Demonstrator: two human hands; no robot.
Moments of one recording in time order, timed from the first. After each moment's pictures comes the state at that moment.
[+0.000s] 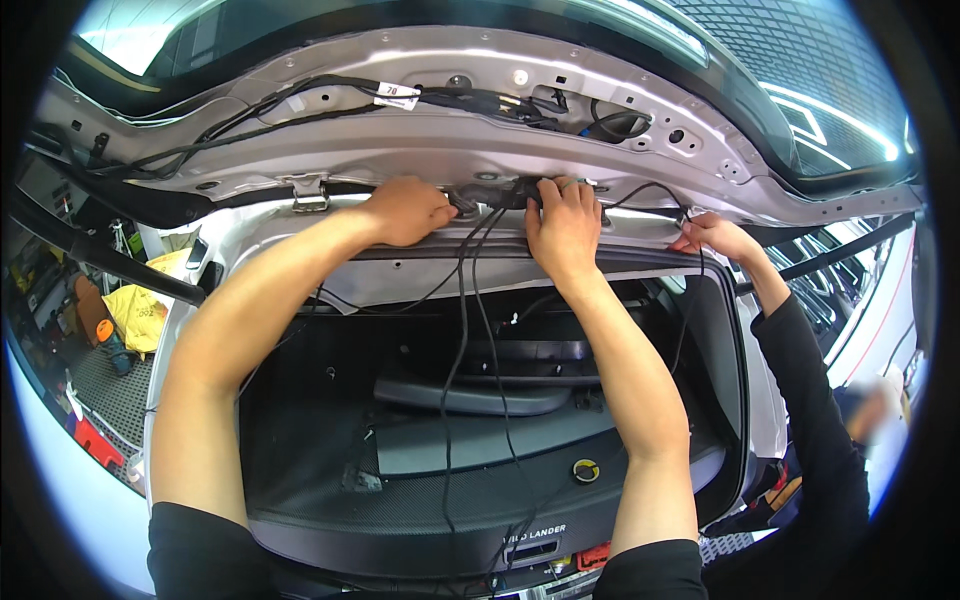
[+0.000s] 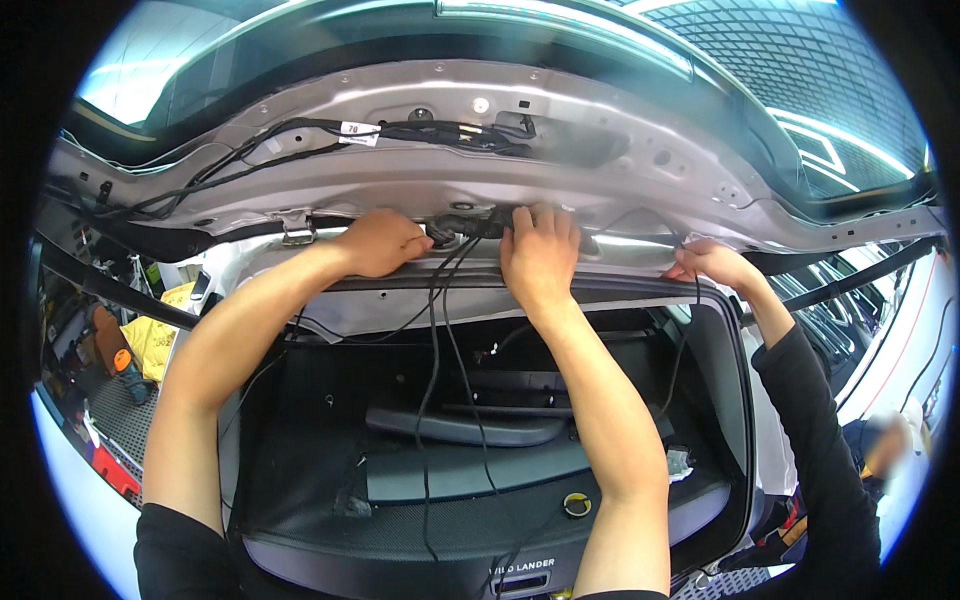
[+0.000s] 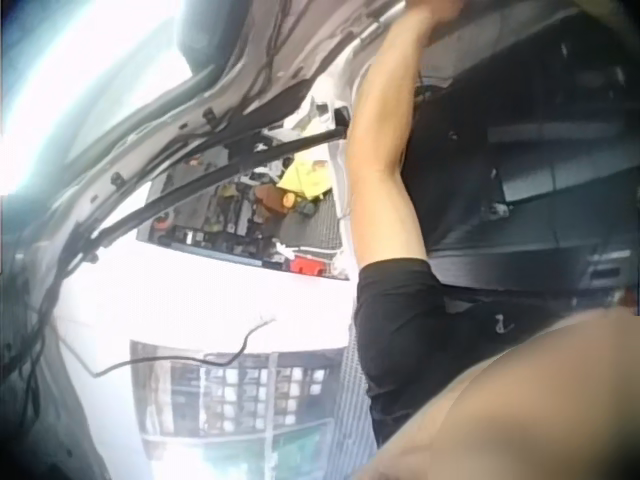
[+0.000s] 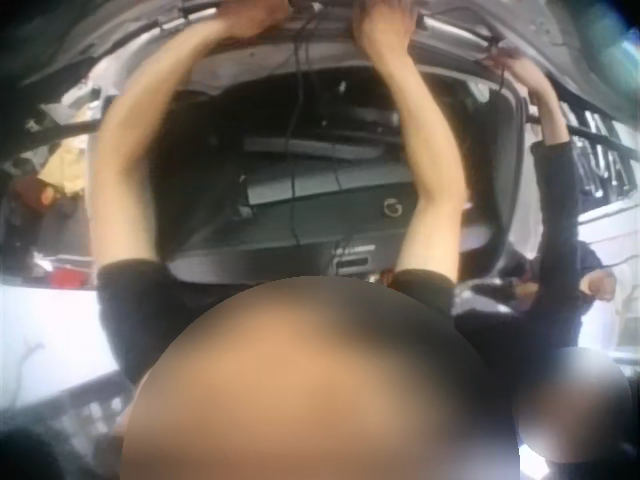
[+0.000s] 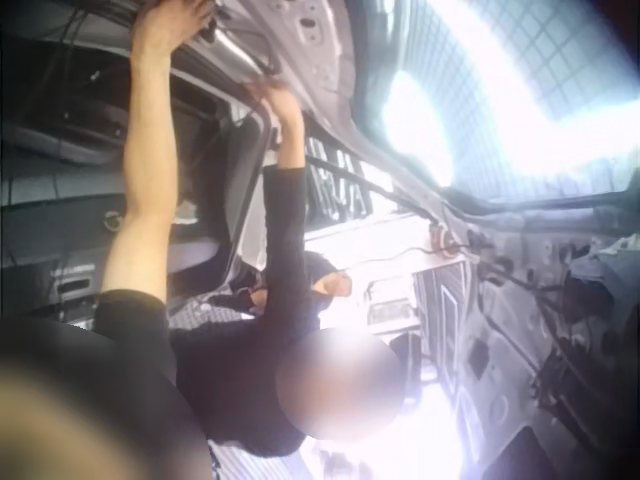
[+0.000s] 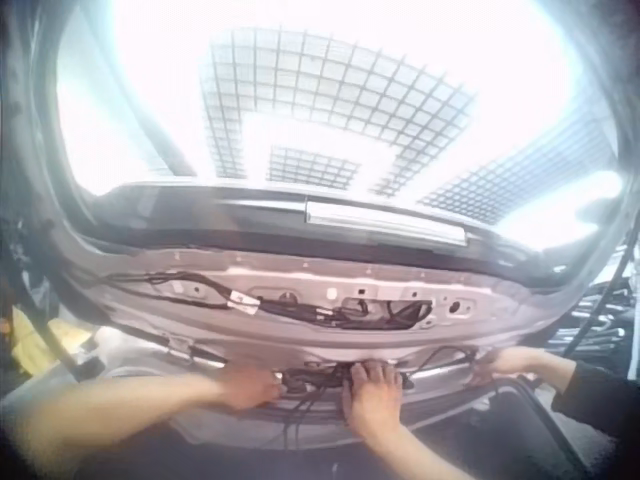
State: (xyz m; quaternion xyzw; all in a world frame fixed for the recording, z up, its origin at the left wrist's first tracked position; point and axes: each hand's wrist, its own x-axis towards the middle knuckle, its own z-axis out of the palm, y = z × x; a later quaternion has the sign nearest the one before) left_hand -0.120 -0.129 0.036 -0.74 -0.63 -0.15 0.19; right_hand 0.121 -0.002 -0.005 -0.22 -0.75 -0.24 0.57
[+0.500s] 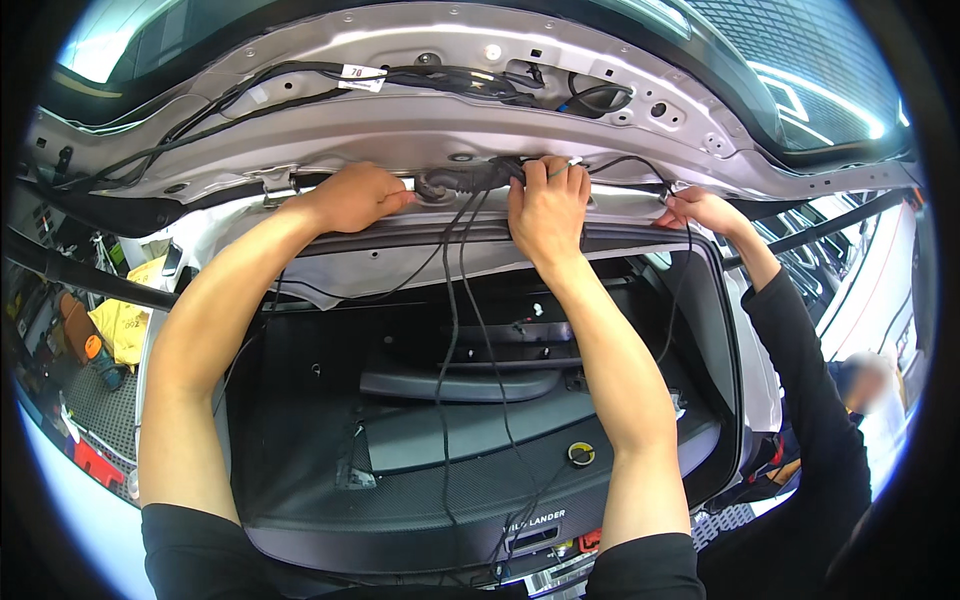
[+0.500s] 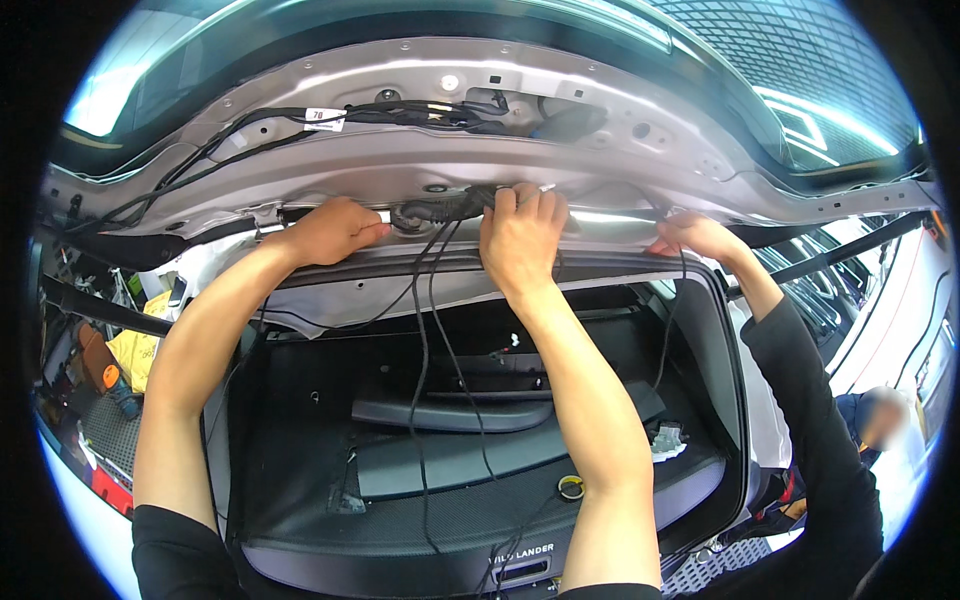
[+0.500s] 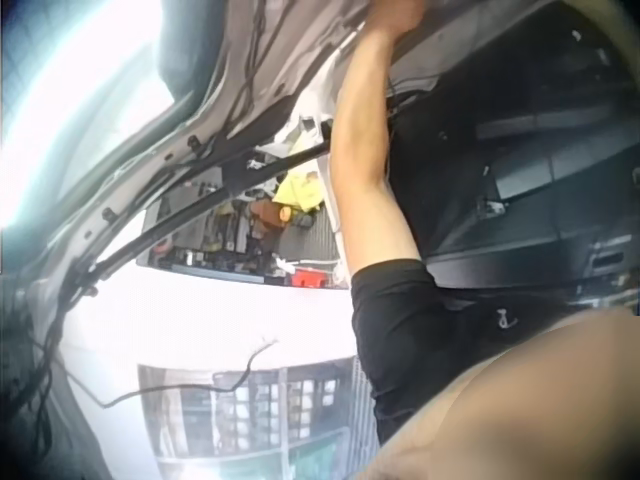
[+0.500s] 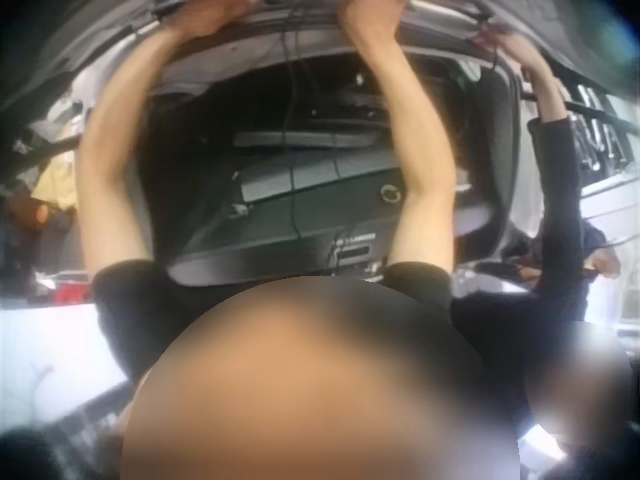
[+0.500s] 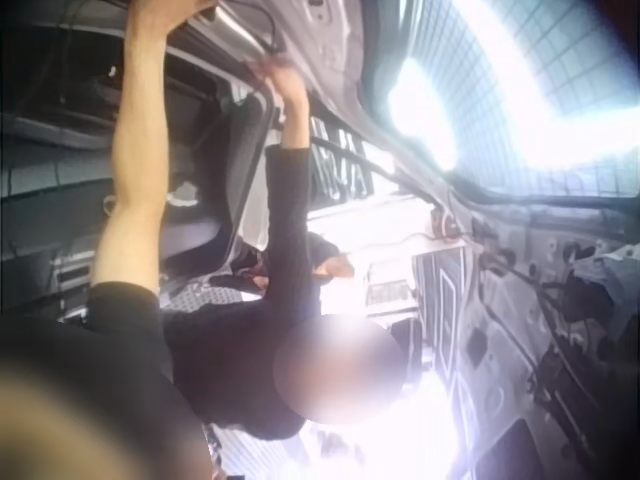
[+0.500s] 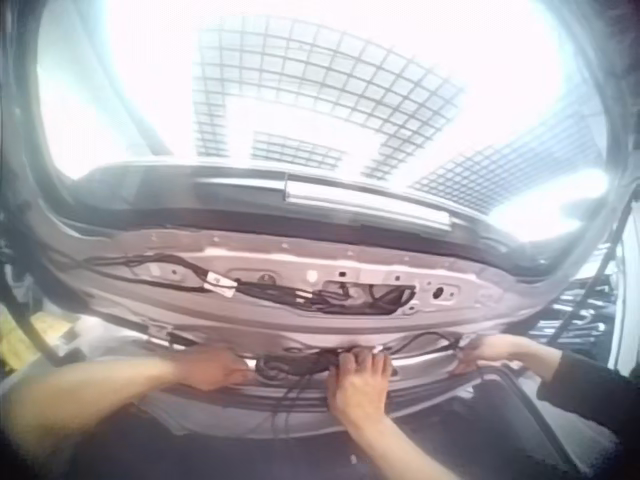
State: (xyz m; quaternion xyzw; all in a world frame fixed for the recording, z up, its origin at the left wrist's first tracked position) left_hand -0.145 -0.152 0.044 -0.77 -0.59 -0.16 0.16; right_hand 0.116 0.000 -0.010 -0.20 -0.72 -0.28 0.60
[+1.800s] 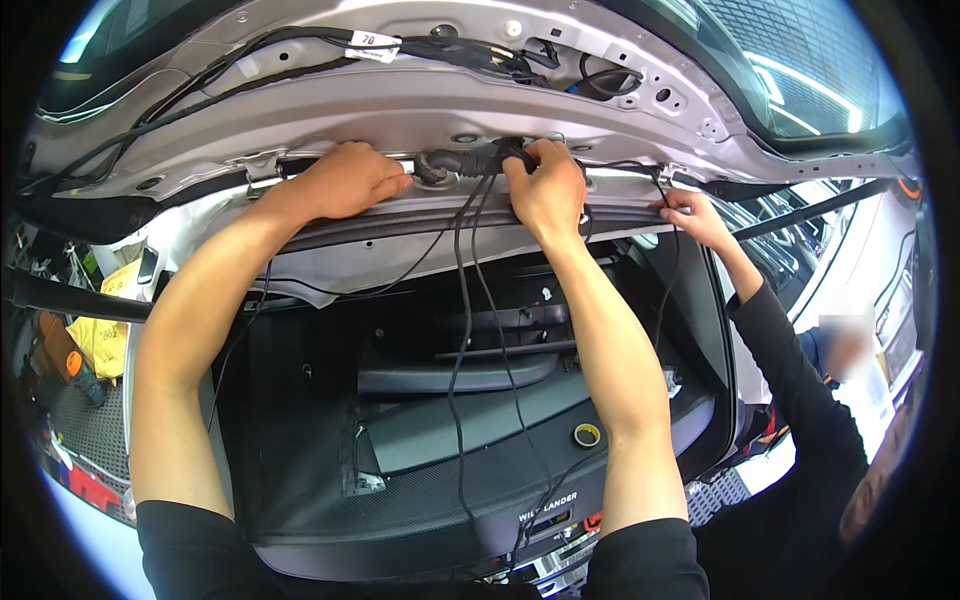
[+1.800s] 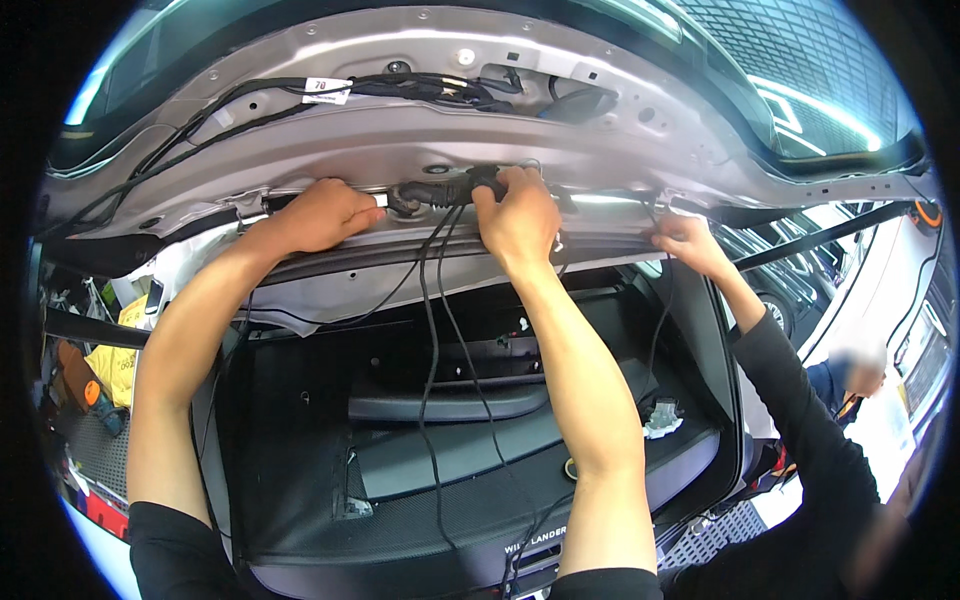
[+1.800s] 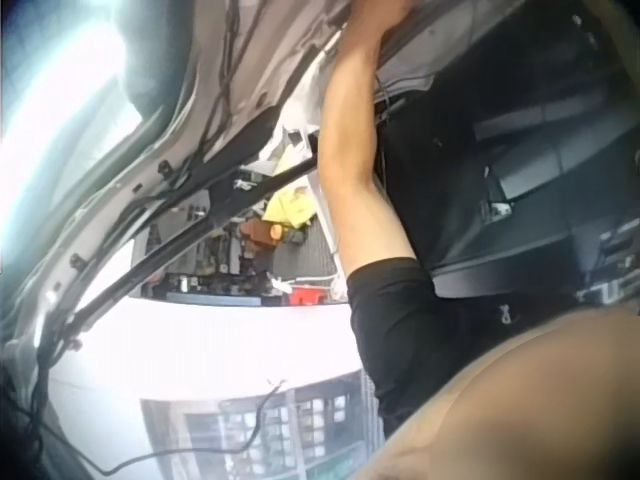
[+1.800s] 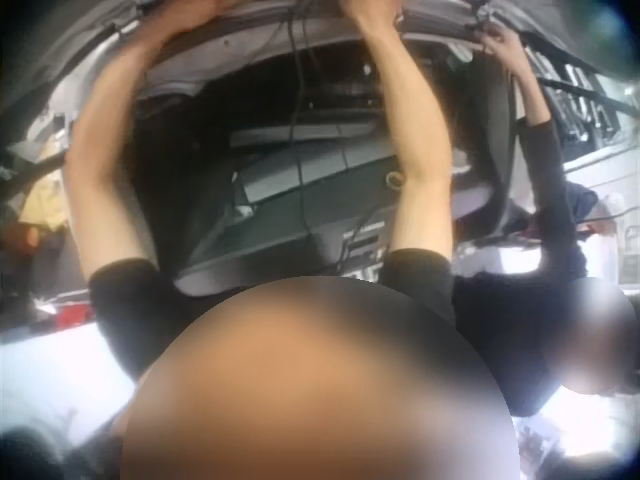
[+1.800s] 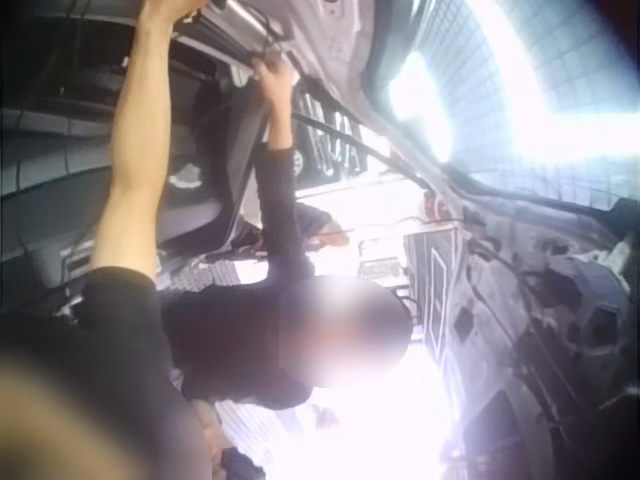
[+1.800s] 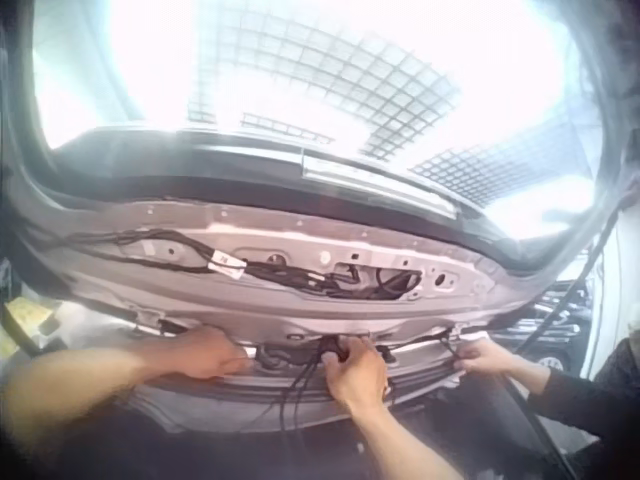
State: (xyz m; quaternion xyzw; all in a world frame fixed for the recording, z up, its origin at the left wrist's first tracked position) left_hand -0.169 -0.139 0.037 -0.79 -0.55 -0.16 0.19; right_hand 0.097 -0.008 -0.003 -0.30 -0.71 -0.06 0.63
